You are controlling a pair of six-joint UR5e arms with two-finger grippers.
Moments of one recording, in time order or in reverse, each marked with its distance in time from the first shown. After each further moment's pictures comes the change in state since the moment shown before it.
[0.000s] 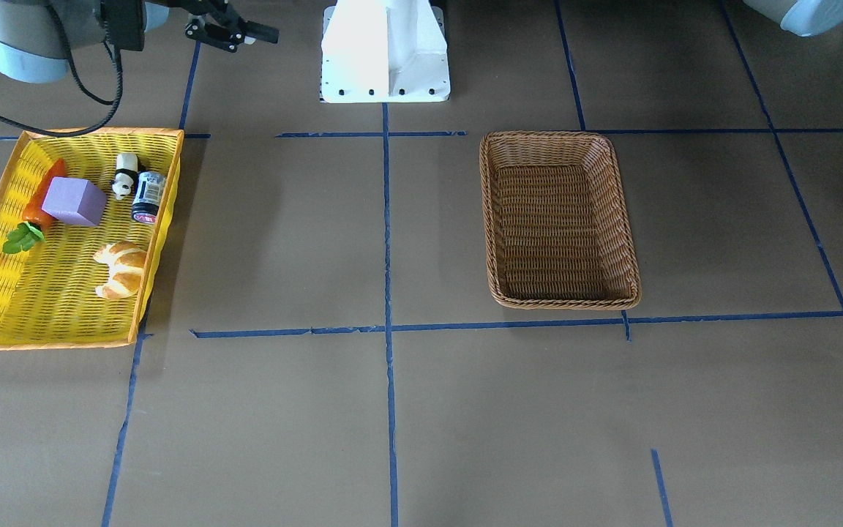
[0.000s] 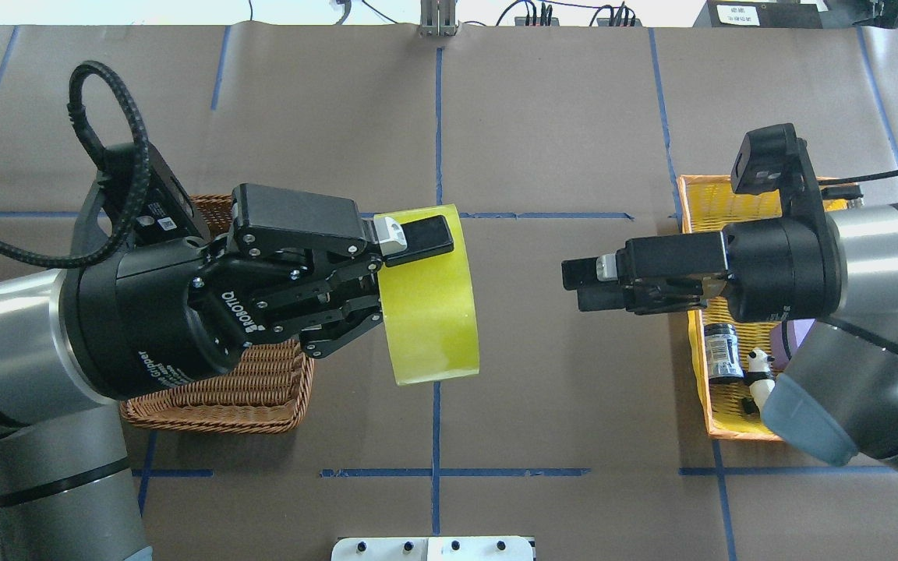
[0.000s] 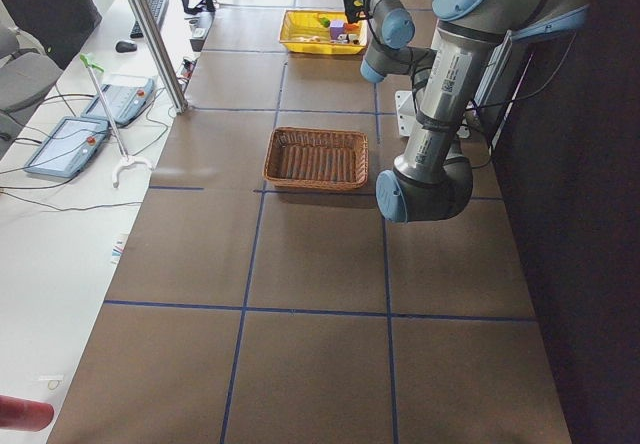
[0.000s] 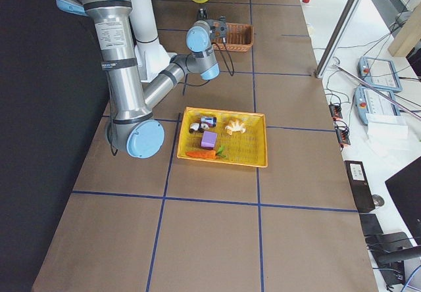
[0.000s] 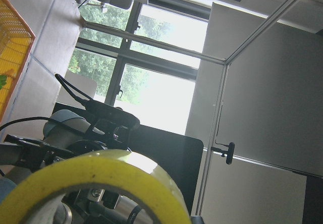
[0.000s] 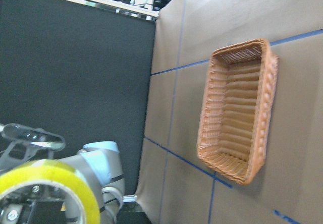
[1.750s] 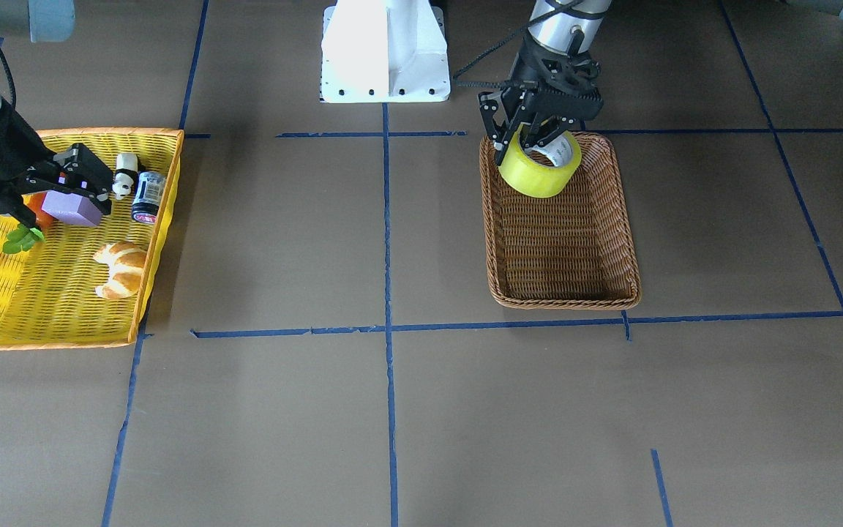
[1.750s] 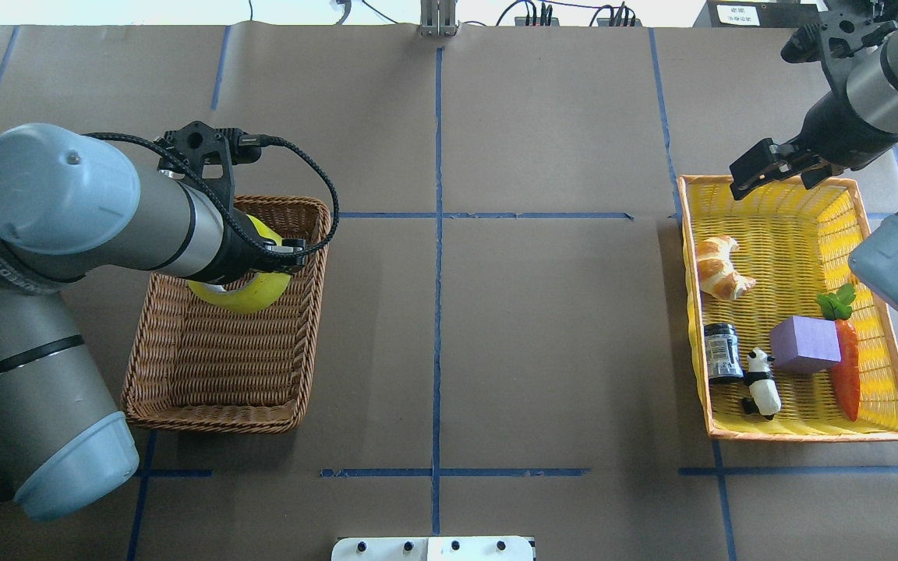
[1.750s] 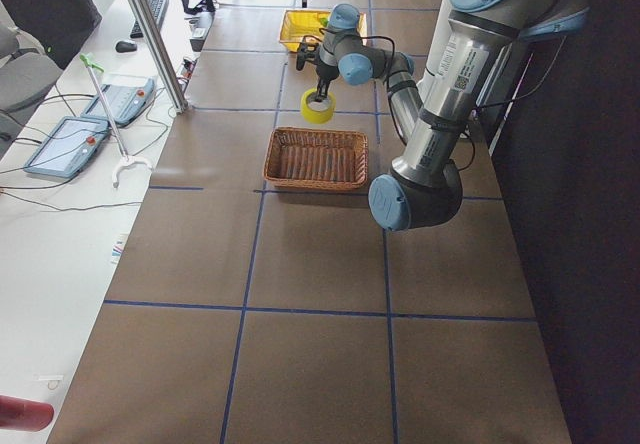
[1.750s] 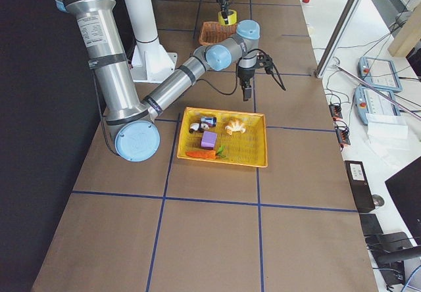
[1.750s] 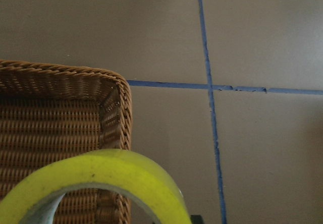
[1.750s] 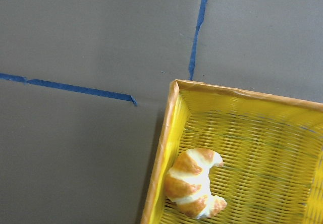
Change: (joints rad) left arm -0.204 0.020 0.078 1.279 -0.259 0.907; right arm 0.301 0.039 -0.006 -1.513 -0.024 -1.244
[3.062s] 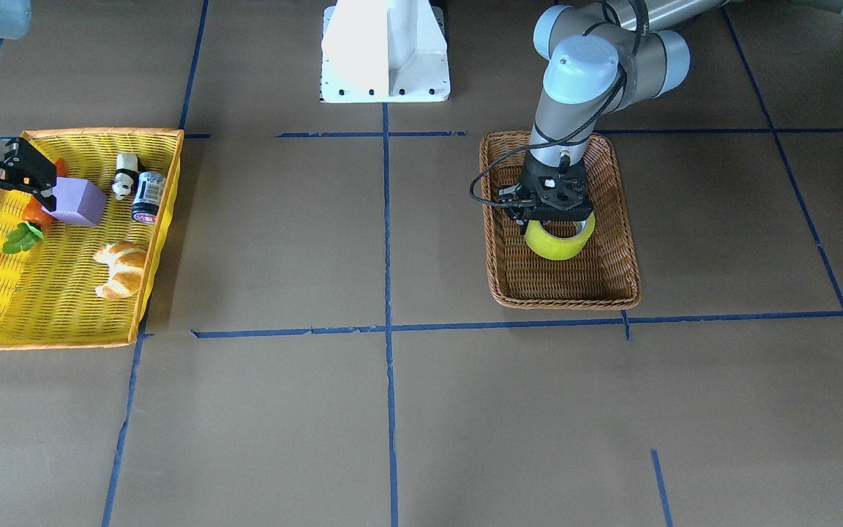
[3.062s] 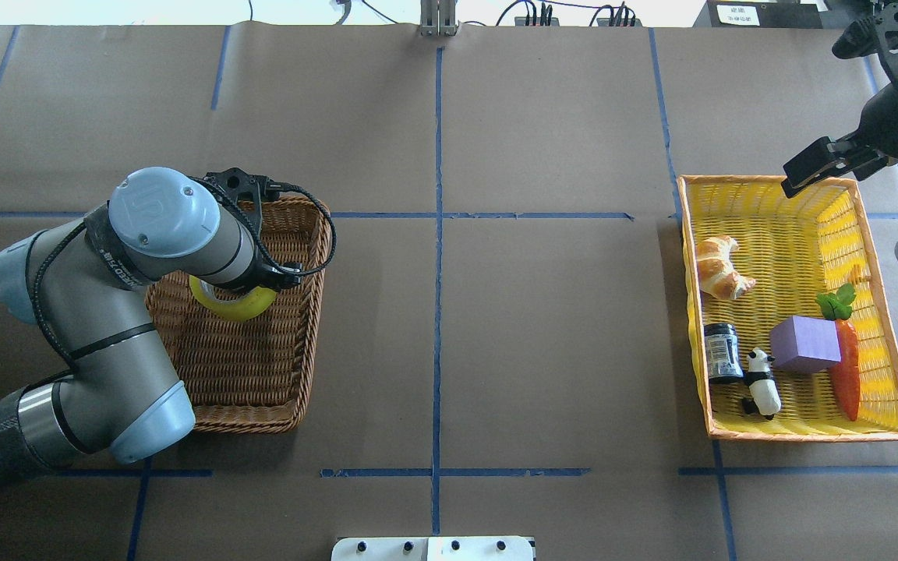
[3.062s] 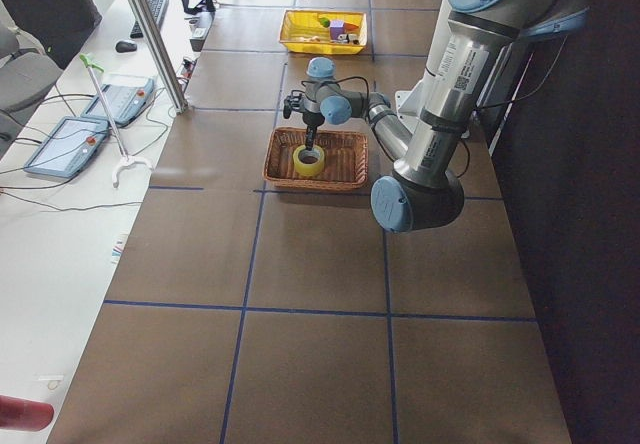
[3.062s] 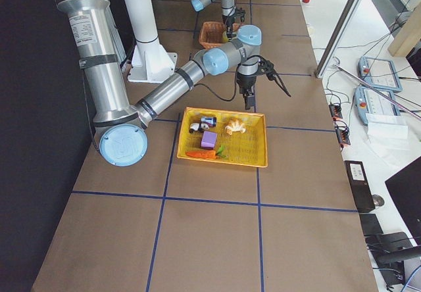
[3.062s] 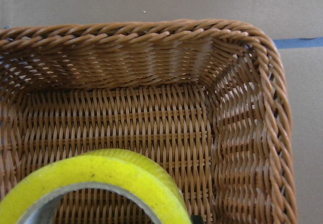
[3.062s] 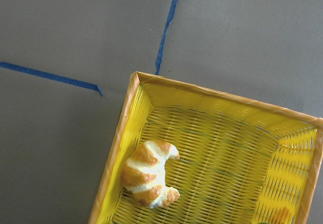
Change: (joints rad) left arm 0.016 0.012 0.294 -0.147 -0.006 0.069; right arm 0.055 -0.046 0.017 -0.021 0.003 -0.122
